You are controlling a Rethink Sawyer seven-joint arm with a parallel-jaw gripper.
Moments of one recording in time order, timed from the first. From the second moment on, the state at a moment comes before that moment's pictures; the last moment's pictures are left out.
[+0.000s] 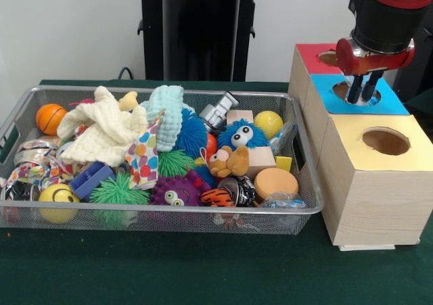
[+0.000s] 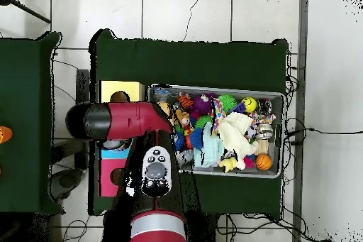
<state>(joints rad) 0.09 -0.58 -0.01 1.50 0.05 0.84 1.56</state>
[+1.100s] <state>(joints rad) 0.08 -0.59 -0.01 1.50 0.05 0.84 1.56</state>
